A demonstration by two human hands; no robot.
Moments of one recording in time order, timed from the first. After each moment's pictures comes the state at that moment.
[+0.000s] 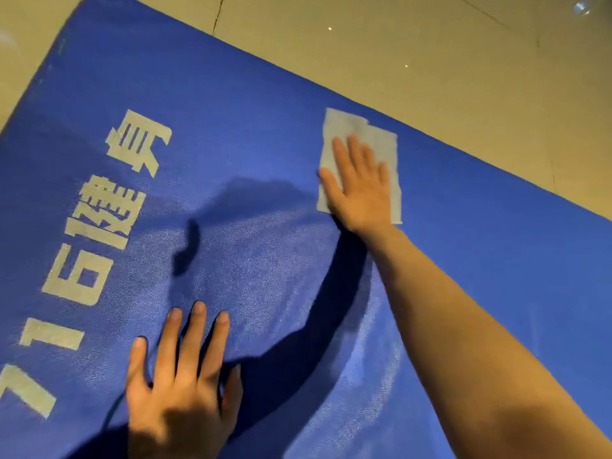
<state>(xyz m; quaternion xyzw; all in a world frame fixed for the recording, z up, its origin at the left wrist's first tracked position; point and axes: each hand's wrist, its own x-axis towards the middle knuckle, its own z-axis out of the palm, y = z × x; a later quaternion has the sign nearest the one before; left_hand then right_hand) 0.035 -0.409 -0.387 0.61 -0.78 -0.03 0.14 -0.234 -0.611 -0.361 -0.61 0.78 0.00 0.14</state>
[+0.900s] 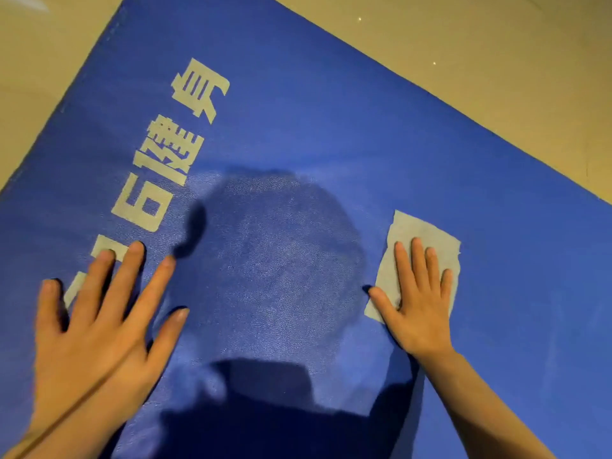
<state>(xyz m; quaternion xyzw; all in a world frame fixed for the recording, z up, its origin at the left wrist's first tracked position) 0.145 -0.414 -0.374 0.60 -0.79 -0.09 0.06 -0.237 -0.398 -0.357 -0.60 0.78 0.05 0.14</state>
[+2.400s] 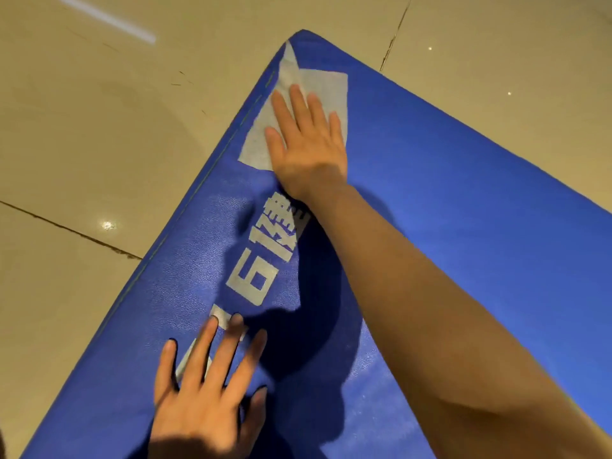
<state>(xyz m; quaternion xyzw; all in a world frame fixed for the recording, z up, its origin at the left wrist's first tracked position) 0.150 -0.421 -0.383 0.65 -0.76 -0.02 0.09 0.027 -0.717 -0.369 -0.76 0.63 0.00 0.15</state>
